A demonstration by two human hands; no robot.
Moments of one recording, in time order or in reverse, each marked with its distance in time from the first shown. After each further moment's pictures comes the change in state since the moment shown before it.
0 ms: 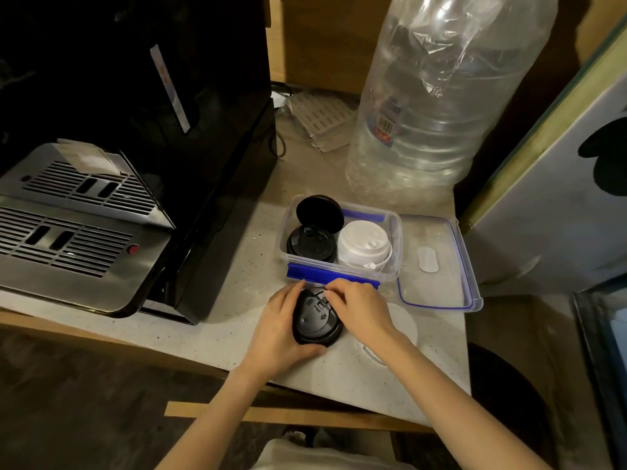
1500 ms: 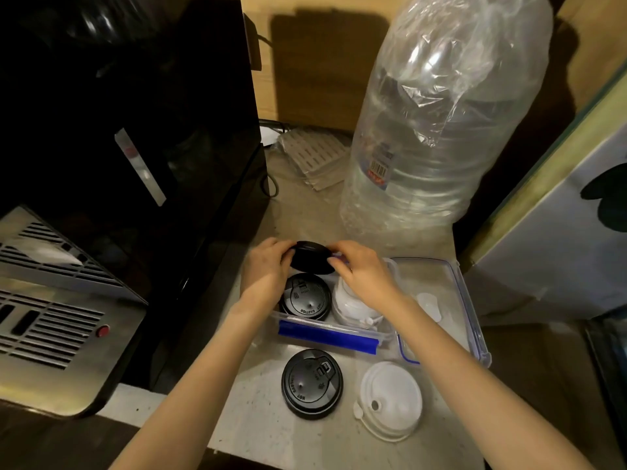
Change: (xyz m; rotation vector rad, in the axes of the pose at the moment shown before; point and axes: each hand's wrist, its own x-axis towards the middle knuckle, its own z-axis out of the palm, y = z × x) left_hand 0.149 0.033 -0.070 0.170 0.373 -0.012; right_hand 0.111 0.003 -0.071 0.147 0.083 -0.175
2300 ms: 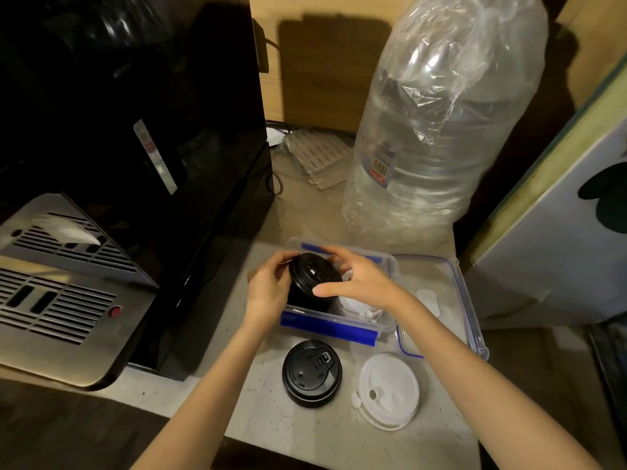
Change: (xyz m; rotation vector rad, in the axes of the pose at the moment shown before) left_hand -0.040 0.009 -0.004 -0.498 -0.086 -0.266; right_hand -0.020 -0.007 -0.006 0.389 -0.293 0.092
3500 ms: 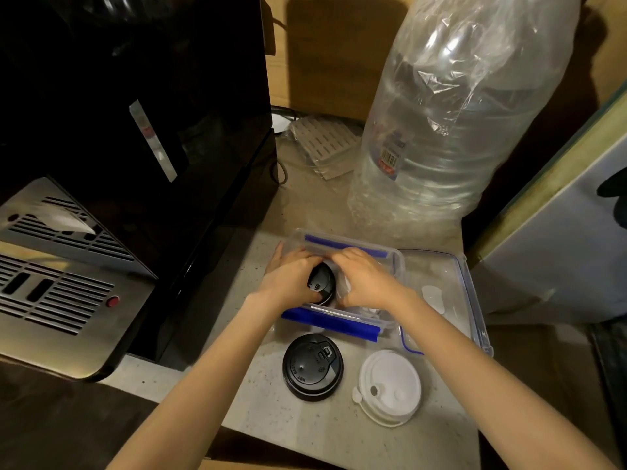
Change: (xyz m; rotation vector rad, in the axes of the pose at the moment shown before) left_hand 0.025 -0.002 0.011 0.811 -0.454 0.306; right_hand 0.018 0.020 0.004 -0.787 -0.075 -0.114
